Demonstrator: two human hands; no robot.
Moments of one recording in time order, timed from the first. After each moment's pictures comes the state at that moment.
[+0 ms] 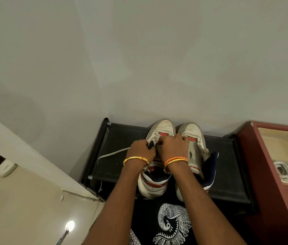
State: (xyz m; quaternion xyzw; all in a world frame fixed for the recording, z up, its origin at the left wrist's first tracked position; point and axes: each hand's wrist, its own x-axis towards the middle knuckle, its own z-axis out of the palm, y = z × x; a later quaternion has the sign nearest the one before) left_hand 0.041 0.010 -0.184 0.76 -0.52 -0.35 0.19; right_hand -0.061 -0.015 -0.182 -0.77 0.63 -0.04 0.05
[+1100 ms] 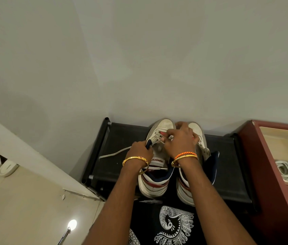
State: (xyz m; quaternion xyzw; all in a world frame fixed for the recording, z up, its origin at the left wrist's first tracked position) left_hand 0.046 0.010 -0.188 0.75 -0.51 -0.38 0.18; right_hand -0.077 -0.022 -0.171 -0.70 0.67 -0.18 0.17
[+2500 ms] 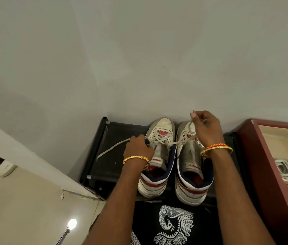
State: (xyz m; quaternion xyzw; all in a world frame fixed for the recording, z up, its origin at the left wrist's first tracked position) left_hand 0.039 0.009 -0.179 0.78 -0.53 -0.29 0.15; right_hand -0.132 -0.042 -0.137 -0.54 0.64 -0.42 0.35
